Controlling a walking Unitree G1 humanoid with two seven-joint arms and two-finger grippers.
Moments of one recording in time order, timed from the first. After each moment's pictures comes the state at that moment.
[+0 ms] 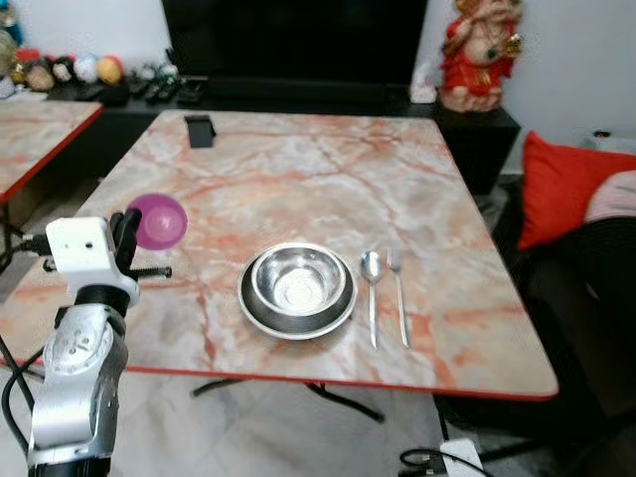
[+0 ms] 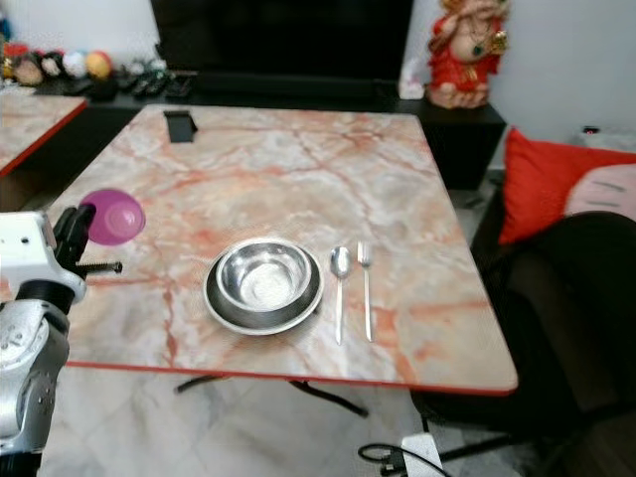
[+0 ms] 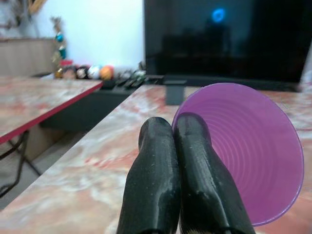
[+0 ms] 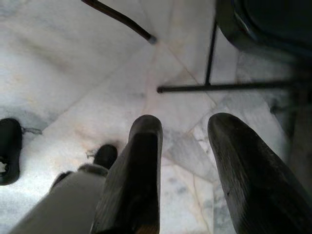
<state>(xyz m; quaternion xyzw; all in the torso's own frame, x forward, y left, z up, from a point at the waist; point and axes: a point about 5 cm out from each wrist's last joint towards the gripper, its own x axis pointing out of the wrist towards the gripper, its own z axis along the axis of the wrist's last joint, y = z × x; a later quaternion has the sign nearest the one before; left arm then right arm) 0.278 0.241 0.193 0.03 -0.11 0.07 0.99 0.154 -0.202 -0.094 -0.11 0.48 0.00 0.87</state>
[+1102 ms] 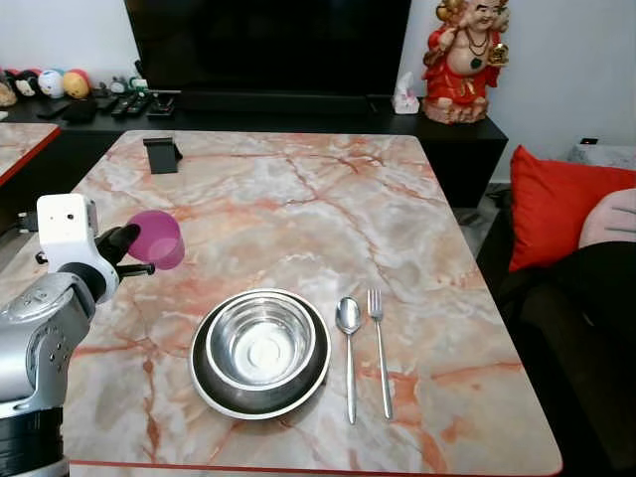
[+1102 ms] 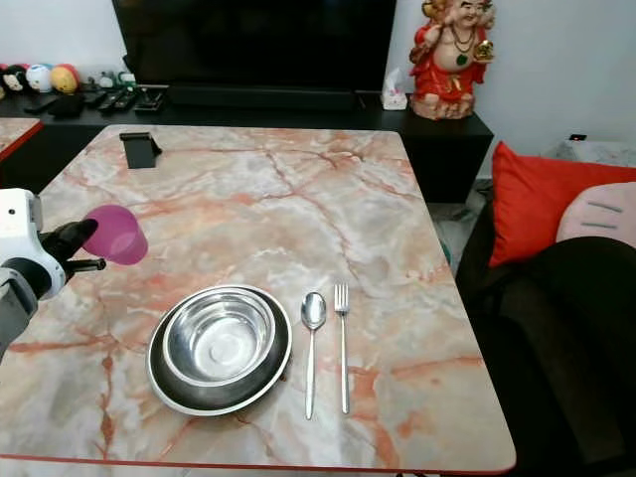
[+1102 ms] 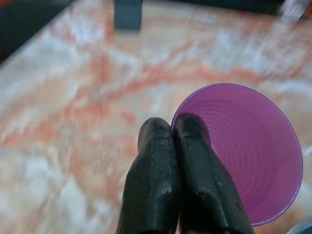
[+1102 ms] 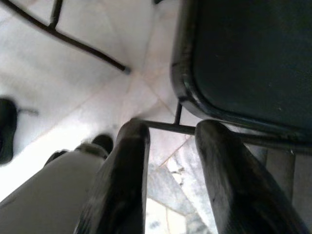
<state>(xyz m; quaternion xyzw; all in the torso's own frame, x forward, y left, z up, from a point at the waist) 0.298 0.265 0.195 -0.02 0.12 0.03 0.99 0.154 -0.196 -0.095 -0.13 0.49 0.02 0.86</state>
